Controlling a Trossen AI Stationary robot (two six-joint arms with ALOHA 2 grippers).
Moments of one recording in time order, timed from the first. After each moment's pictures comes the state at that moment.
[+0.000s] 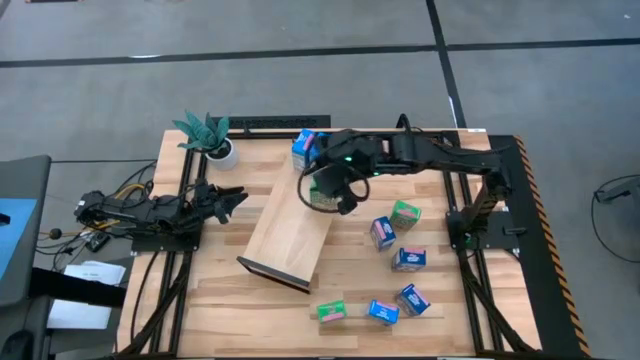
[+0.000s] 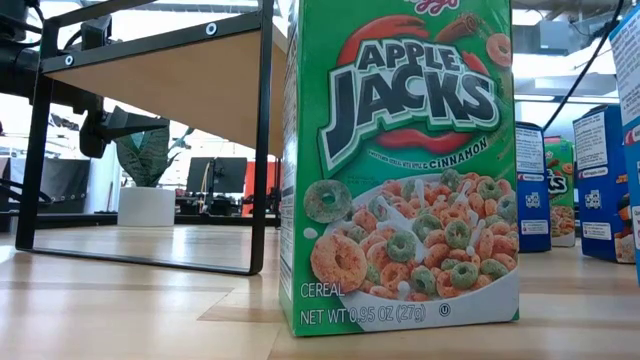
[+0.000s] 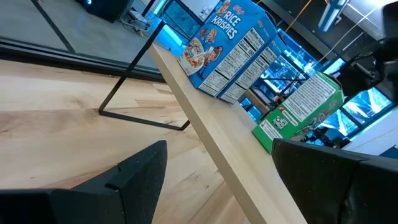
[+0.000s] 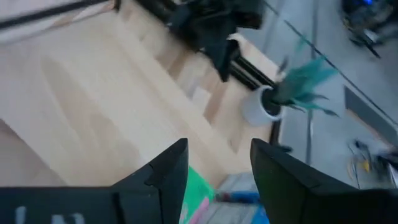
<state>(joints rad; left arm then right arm) -0.18 0.02 0.02 0.05 -0.72 -0.70 -0.02 1.74 1.98 -0.86 0.08 -0.63</state>
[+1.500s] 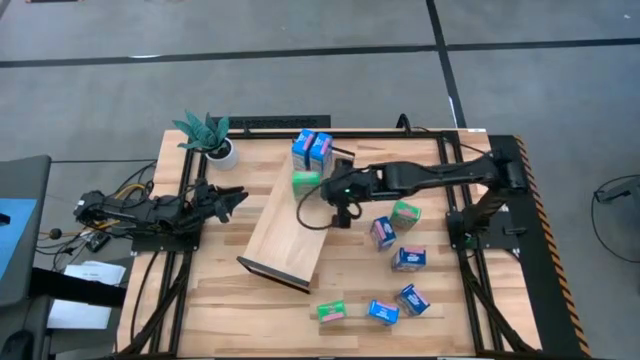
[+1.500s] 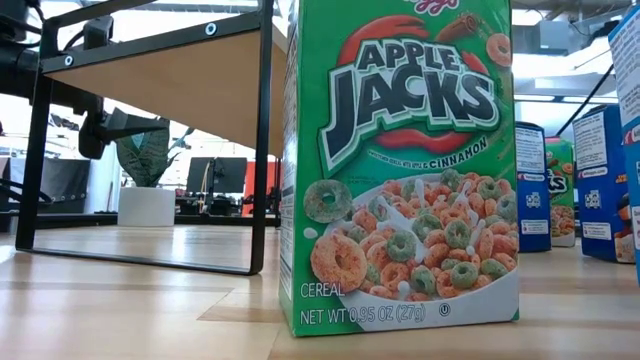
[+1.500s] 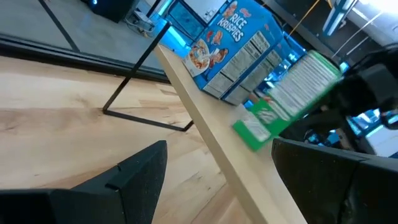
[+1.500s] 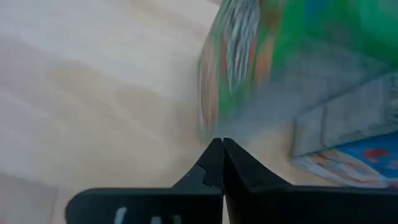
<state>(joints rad) -0.18 0.03 0.02 0.05 -0.74 -0.72 -0.02 1.66 1.39 -0.51 0.21 -0.15</state>
